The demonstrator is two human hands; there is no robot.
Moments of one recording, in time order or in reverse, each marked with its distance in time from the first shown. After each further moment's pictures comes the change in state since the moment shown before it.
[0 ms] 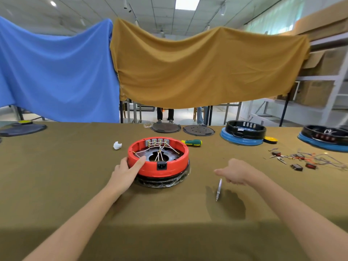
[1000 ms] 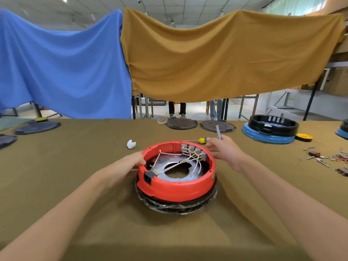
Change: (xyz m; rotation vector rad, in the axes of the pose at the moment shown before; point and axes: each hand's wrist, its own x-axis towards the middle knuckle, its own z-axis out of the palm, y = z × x) left_hand 0.050 0.005 -0.054 -0.027 -0.416 -0.006; right_hand 0.088 -0.094 0.031 0.972 0.014 -0.196
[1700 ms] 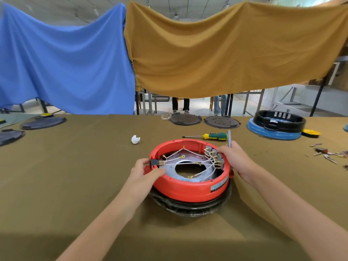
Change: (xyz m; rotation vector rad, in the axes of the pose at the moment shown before) left_hand -0.062 0.000 0.073 -0.250 0.342 0.015; right_hand -0.036 0.017 -0.001 -0.009 0.012 0.072
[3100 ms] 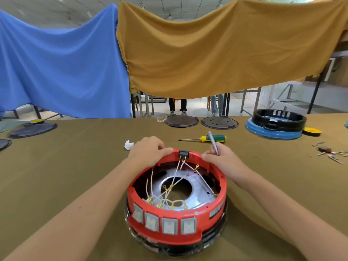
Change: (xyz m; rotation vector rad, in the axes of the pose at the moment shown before) left_hand 0.119 0.054 0.019 1.063 -0.039 0.376; right_hand -0.009 -0.012 0.014 -0.086 -0.149 -0.218
